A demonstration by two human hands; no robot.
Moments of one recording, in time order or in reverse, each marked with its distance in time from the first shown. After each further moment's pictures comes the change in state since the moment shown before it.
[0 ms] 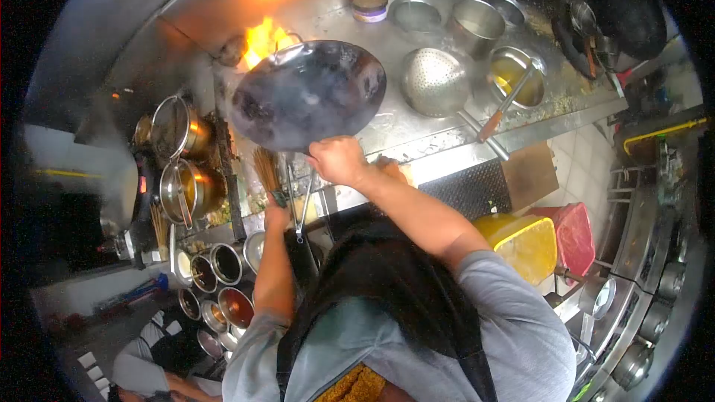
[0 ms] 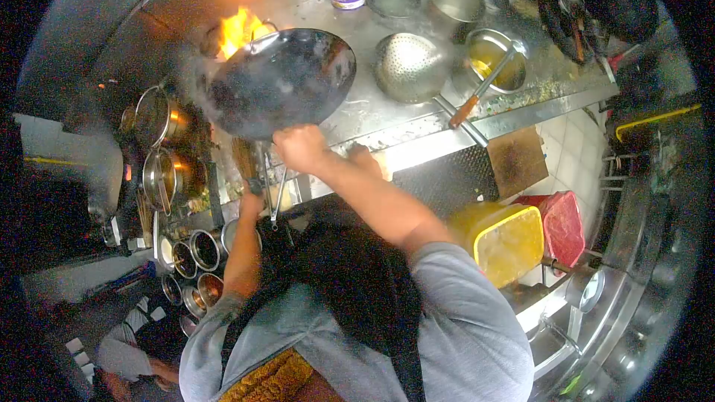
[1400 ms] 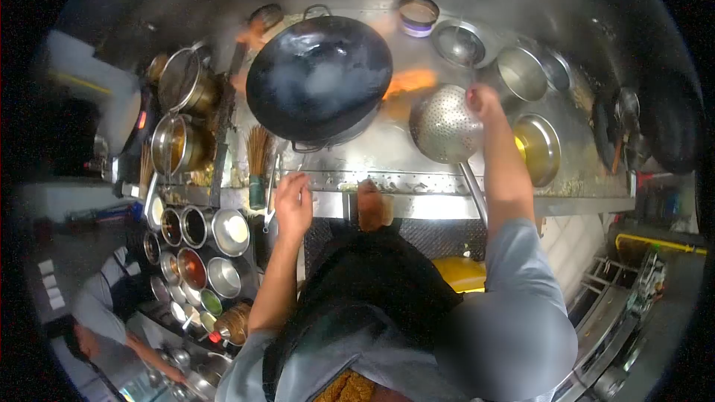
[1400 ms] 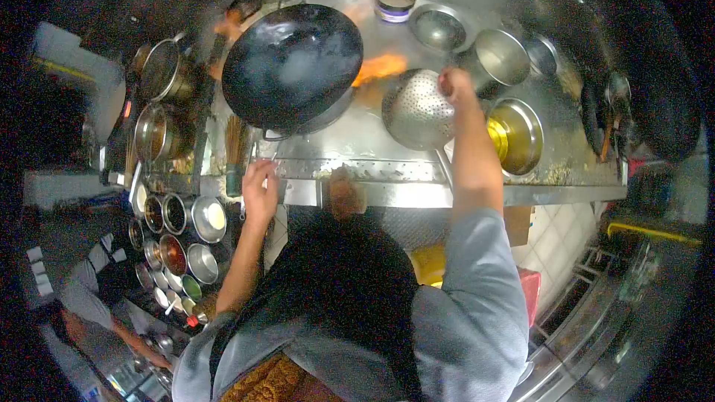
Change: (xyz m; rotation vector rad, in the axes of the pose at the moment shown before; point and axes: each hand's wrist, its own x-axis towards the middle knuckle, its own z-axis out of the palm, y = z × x) left_hand -0.154 0.211 -0.059 -0.414 0.680 0.651; right_hand 0.050 0.458 -0.131 0.887 -0.209 1.229
